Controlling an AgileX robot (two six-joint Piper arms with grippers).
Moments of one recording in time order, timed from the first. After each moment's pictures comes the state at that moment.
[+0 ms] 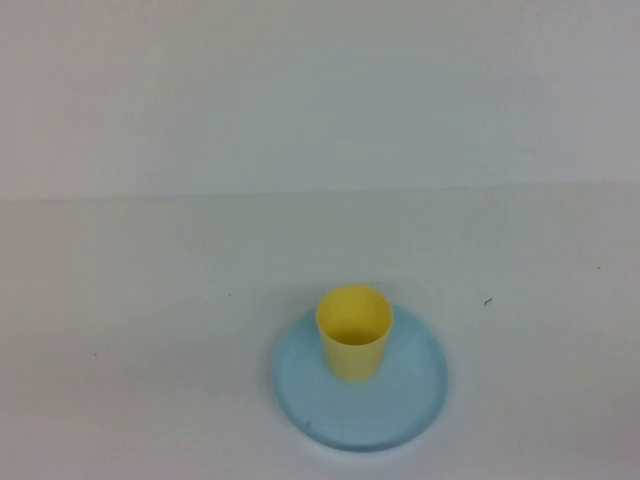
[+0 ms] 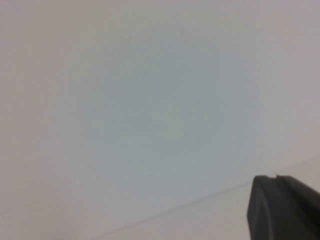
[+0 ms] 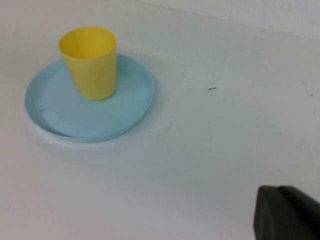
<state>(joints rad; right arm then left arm) 0.64 0.20 -0.38 -0.25 0.77 0.26 -0.16 0.20 -0.22 1.02 0.00 -0.76</state>
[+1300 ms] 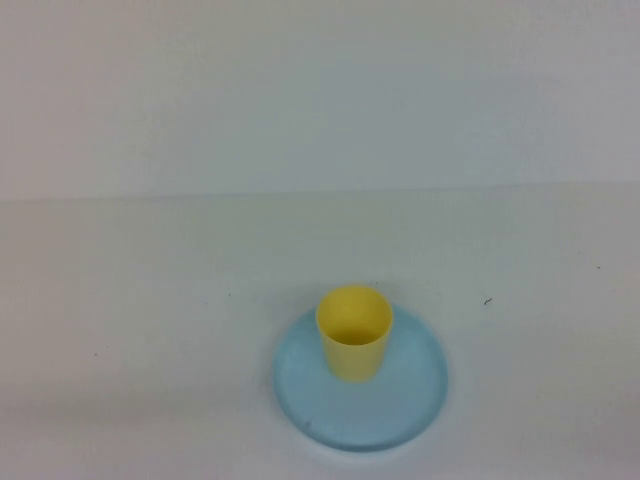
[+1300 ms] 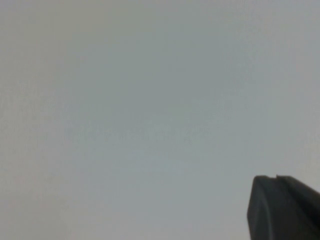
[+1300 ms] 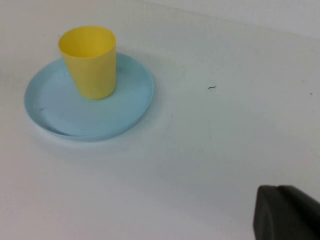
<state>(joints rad) 0.64 0.20 -0.38 -0.25 0.77 0.26 0.13 -0.03 0.02 0.31 -0.27 -0.40</state>
